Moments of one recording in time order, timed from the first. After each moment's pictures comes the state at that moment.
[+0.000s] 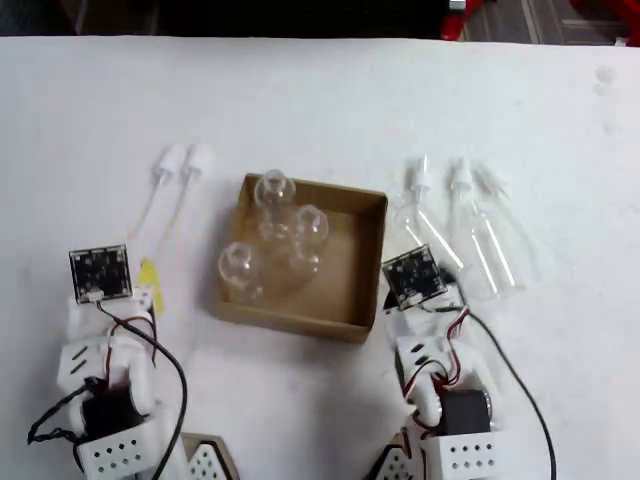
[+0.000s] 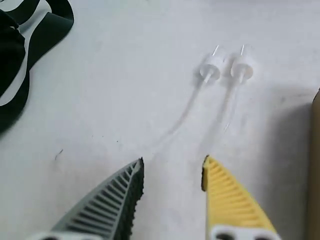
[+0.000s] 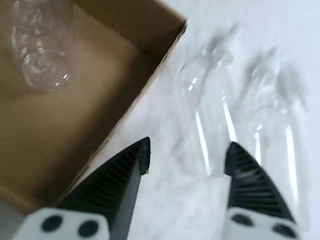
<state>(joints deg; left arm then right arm) -25.2 -104.4 96.9 48.4 -8.4 -8.4 -103.0 96.4 51.6 23.0</state>
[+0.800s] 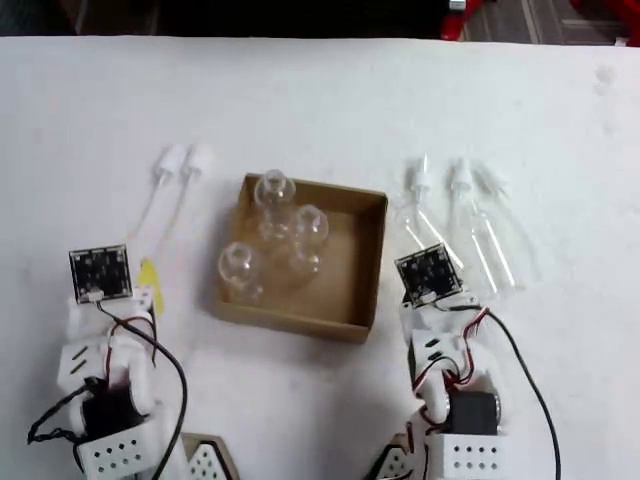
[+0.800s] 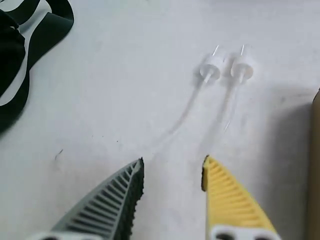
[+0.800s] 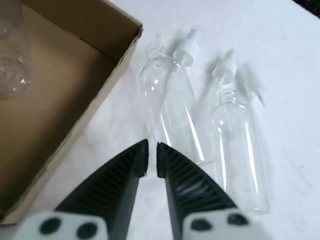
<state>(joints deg) -25.2 -104.4 96.9 48.4 -8.5 -1.5 -102.8 93.5 49.8 27.6</state>
